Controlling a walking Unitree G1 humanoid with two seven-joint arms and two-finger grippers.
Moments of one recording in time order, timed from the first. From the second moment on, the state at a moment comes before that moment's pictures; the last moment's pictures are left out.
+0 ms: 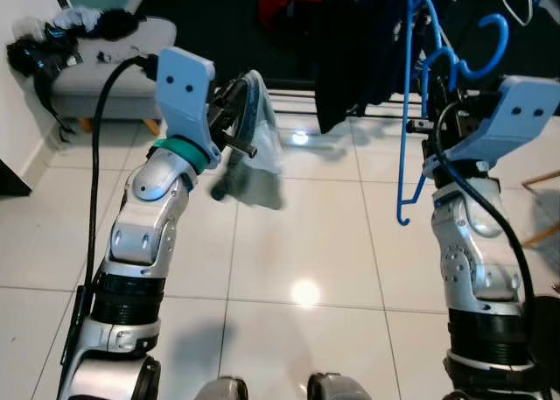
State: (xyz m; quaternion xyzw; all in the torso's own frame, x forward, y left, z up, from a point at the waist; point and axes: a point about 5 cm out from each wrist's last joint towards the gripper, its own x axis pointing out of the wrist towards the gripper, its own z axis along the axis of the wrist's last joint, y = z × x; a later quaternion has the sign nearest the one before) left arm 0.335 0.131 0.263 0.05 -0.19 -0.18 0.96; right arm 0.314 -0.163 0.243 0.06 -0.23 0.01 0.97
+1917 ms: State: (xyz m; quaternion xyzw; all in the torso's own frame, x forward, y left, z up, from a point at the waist) left arm 0.341 0.133 0.257 0.09 -0.18 -0.17 0.96; right arm 0.311 -0.166 0.239 -0.03 -0.20 0.10 0.97
